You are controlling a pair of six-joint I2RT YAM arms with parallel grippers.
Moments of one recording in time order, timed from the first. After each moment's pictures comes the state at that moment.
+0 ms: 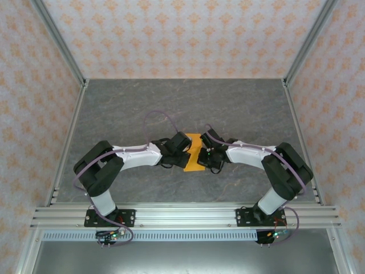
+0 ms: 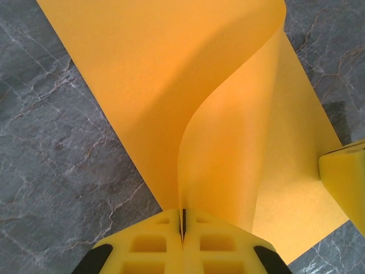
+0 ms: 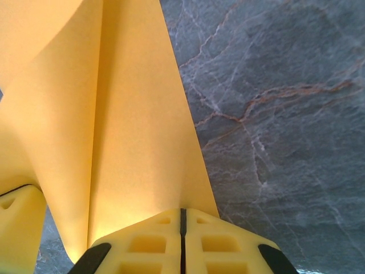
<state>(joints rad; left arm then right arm) -0.79 1.73 0.96 -0.31 -0.03 -0.43 0.67 1.60 0.80 -0.39 -0.19 0.95</state>
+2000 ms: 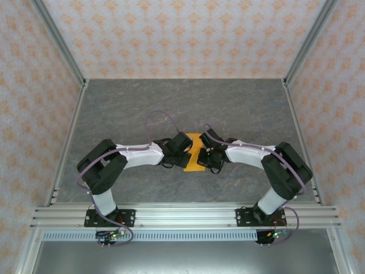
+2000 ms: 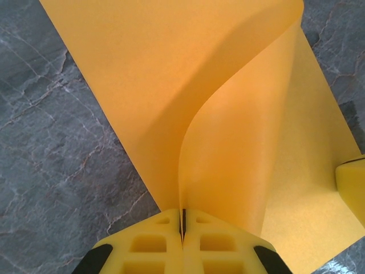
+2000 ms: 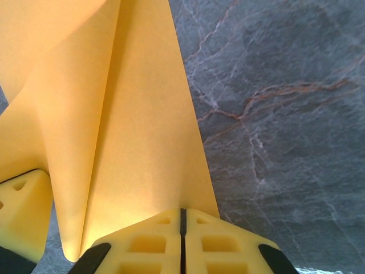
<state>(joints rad) -0.79 1.77 0.97 -0.31 -0.03 -0.42 0.68 1.61 0.82 -0.41 -0.18 0.93</state>
